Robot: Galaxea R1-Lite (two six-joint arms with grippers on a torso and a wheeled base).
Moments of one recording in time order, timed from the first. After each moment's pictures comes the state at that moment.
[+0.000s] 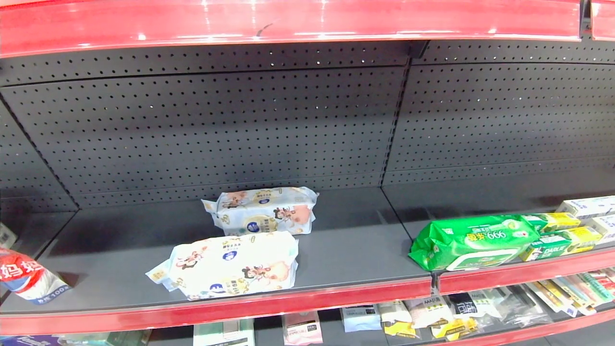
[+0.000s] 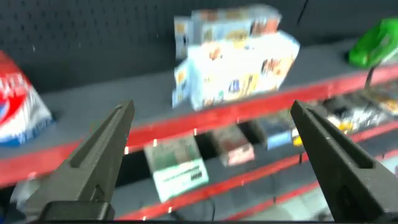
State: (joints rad) left arm -0.38 0.15 -0.29 0.21 0.10 -0.08; right arm 0.00 0.18 -0.04 -0.03 0.12 -0.10
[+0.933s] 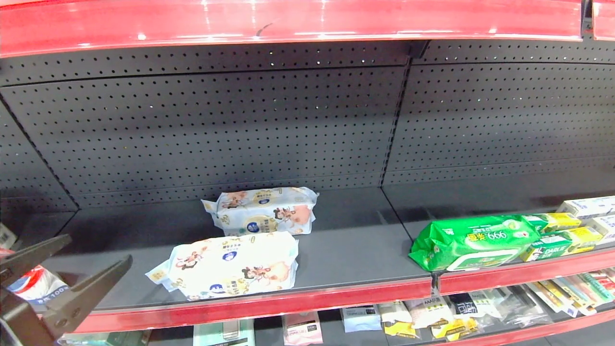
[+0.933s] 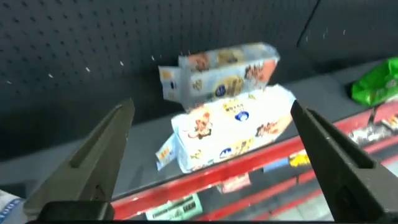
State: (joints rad) left arm -0.38 0.83 -0.34 -0.31 0.07 -0.08; right arm 0.00 0.00 0.00 0.00 0.02 0.00
